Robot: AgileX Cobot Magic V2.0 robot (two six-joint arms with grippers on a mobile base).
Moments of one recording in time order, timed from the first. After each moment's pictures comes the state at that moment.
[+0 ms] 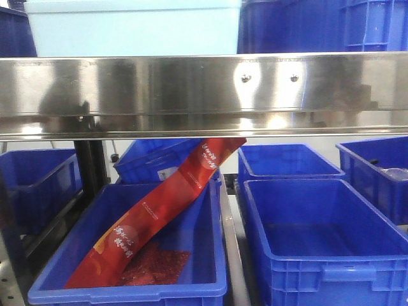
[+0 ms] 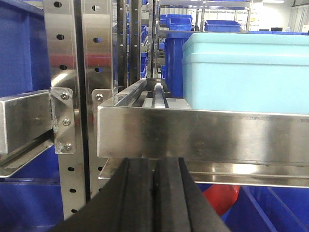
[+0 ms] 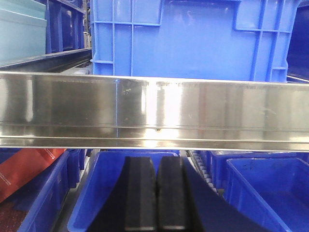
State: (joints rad) left arm 0.06 0.01 0.00 0.05 0.01 -0.05; right arm -0.01 0.00 0.00 0.03 0.12 -0.05
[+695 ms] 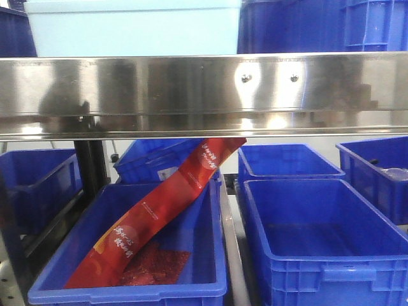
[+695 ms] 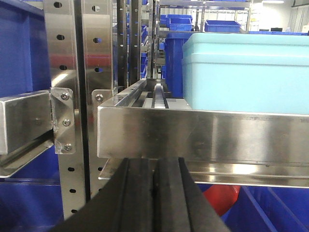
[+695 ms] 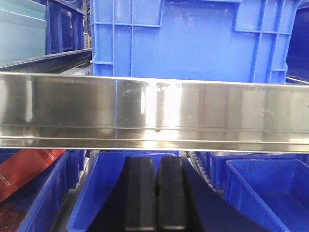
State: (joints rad) left arm 0.06 0.01 0.00 0.05 0.01 -0.05; right arm -0.01 0.00 0.00 0.03 0.12 -0.05
